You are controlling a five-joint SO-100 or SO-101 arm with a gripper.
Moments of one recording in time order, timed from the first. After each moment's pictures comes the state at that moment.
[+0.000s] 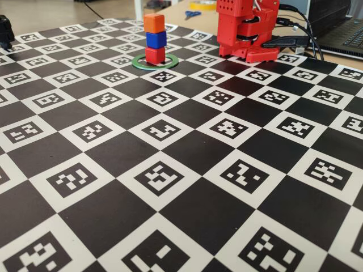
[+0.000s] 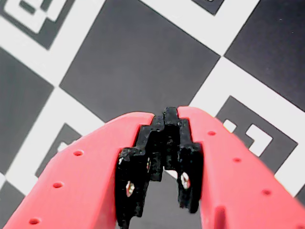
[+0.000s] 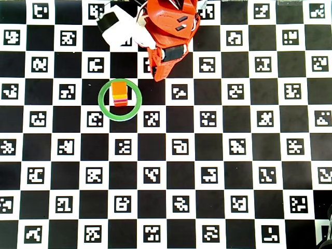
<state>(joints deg) 10.7 161.0 131.7 86.0 -39.2</state>
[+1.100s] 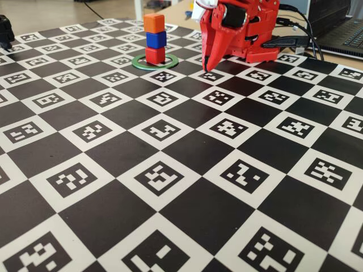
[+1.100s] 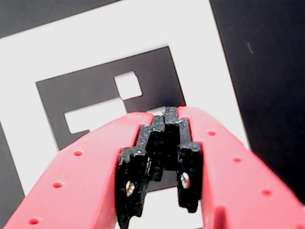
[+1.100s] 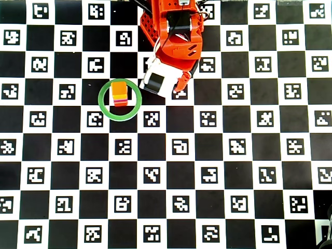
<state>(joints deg) -5.1 181.3 179.0 68.6 -71.5</state>
